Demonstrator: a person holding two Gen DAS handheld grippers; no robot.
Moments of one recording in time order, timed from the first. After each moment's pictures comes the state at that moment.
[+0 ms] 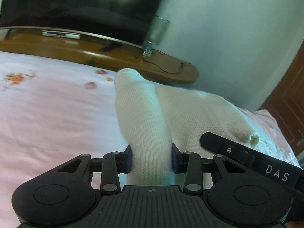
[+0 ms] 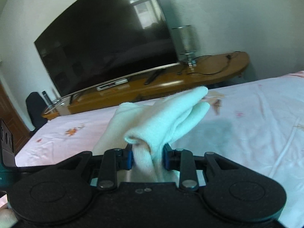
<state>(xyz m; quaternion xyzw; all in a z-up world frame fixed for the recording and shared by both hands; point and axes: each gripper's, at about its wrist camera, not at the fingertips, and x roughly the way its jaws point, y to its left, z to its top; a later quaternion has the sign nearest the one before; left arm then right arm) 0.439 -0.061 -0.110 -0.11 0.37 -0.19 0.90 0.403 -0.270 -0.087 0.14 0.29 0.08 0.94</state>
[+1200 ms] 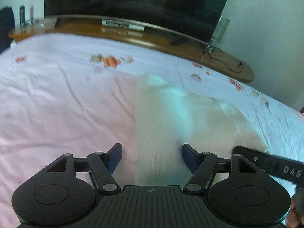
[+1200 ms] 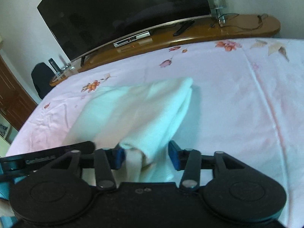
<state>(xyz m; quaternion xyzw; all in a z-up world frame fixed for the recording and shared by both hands) 0.463 0.096 -0.170 -0.07 0.40 -0.07 0.91 0.441 -0.140 -0.163 0.13 0.39 0.10 0.91</state>
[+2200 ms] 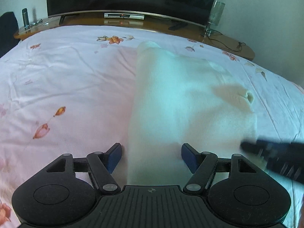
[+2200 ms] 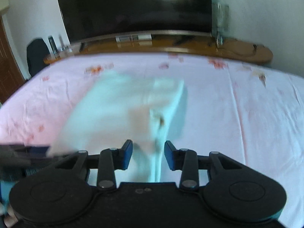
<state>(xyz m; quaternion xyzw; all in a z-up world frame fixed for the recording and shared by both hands) 0.378 0.083 -0.187 -0.03 0.42 -0.06 0.90 0.368 -0.120 -0.155 0.02 0.41 0.07 0.91</state>
